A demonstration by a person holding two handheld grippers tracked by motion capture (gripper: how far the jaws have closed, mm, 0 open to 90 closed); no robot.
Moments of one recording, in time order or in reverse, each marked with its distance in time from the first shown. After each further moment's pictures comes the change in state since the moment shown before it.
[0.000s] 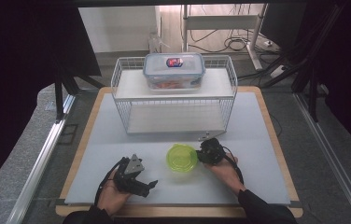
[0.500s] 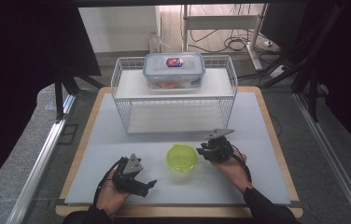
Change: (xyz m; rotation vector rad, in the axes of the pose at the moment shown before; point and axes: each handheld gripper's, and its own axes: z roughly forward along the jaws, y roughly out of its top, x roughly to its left) left arm 0.002 -0.001 -0.003 -0.010 0.003 -0.005; right arm -0.007 0.001 -0.028 -0.048 -0.125 -0.078
